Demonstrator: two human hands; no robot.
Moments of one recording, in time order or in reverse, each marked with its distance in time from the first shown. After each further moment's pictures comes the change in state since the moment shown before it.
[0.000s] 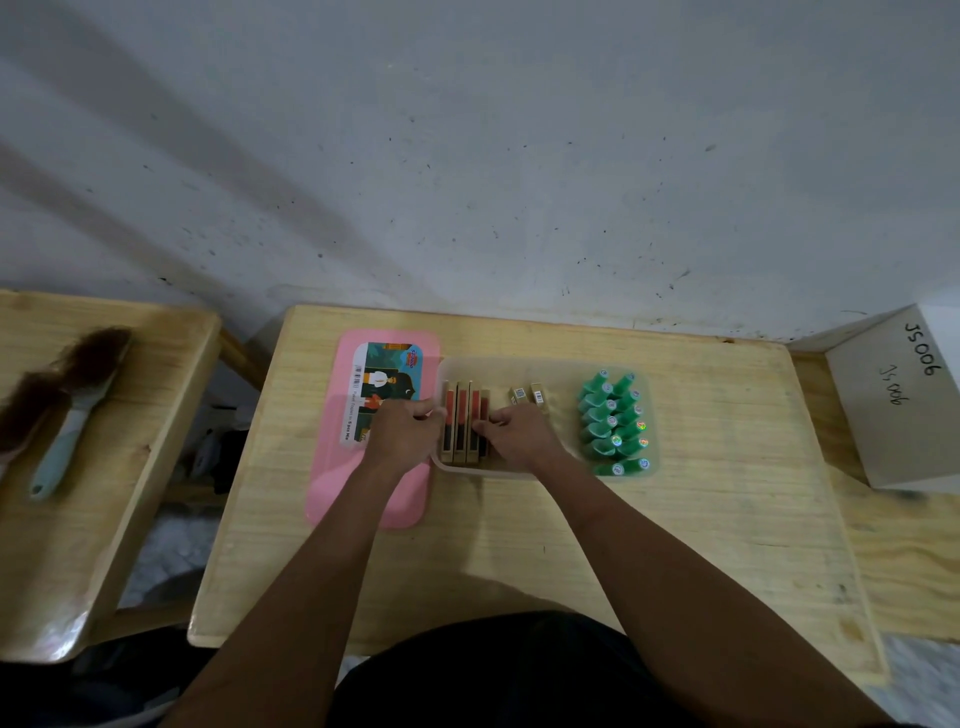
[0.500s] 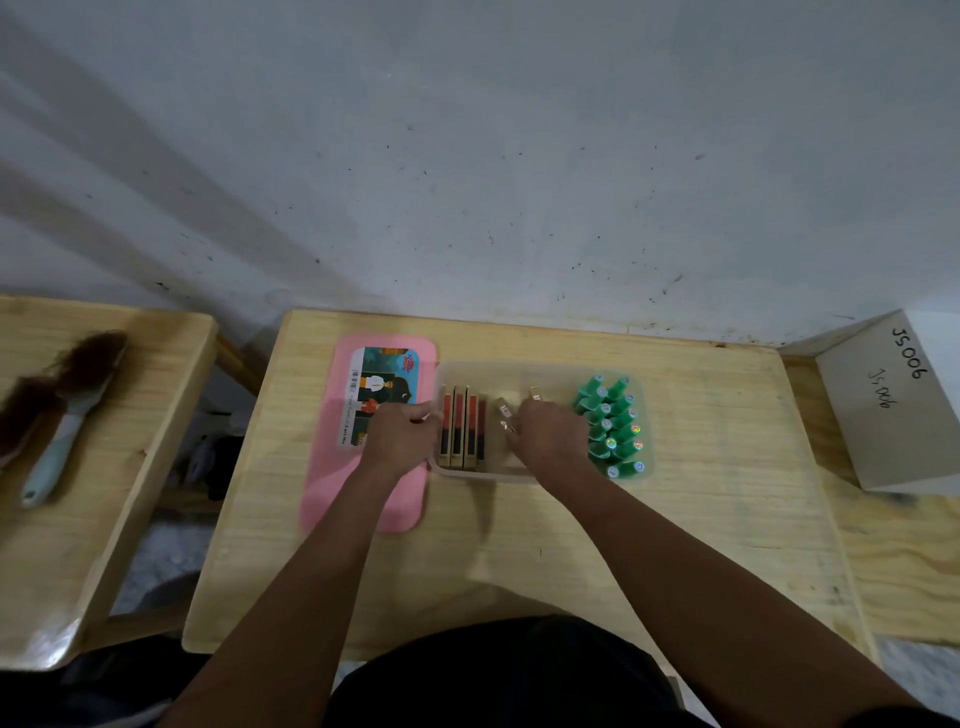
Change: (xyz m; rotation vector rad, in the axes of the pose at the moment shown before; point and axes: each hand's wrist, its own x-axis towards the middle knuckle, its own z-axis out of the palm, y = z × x) left_hand 0.001 -0.002 0.001 0.023 0.014 0.017; right_hand -0.012 0.005 -0.020 -0.723 0.306 -0.036
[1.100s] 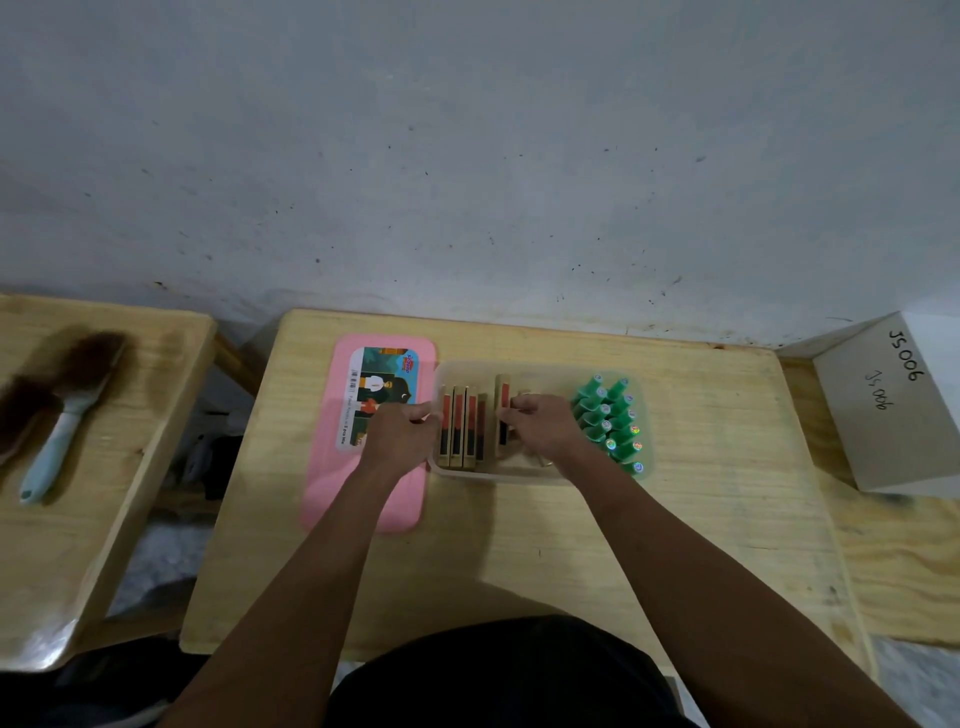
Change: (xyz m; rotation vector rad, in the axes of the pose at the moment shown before) left_hand 0.000 -0.001 -0.001 -0.010 -0.005 0.008; right_hand 0.007 0.007 -0.006 1.025 -0.244 0.180
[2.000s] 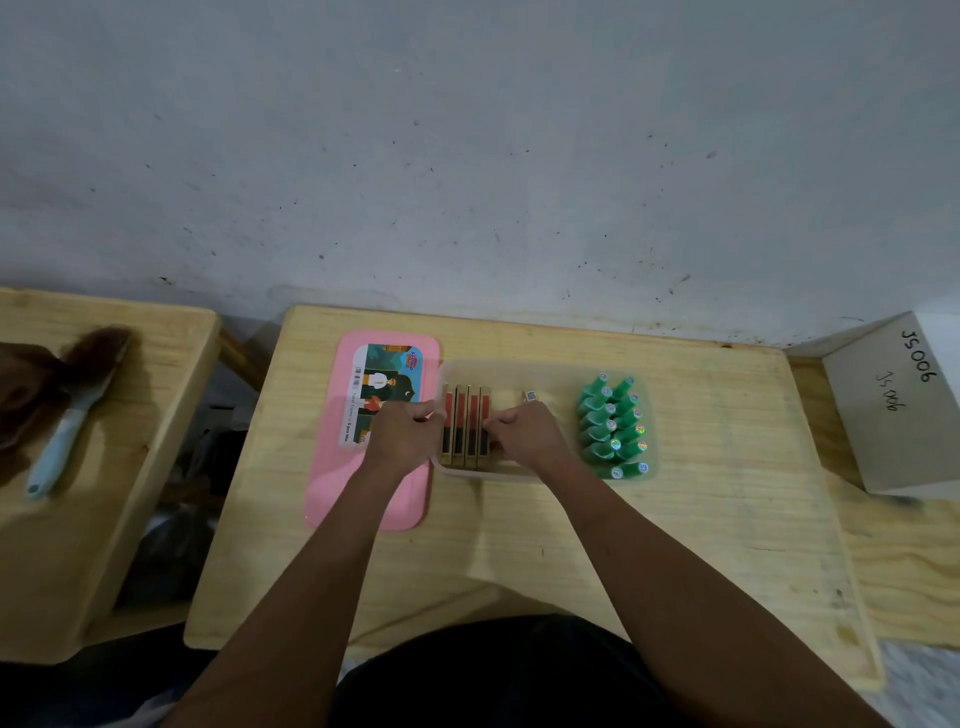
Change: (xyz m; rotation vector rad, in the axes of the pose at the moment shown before) left_hand -0.001 0.001 0.000 -0.025 -0.010 -0.023; right_hand 0.001 0.000 0.025 -0.262 -0.010 -0.077
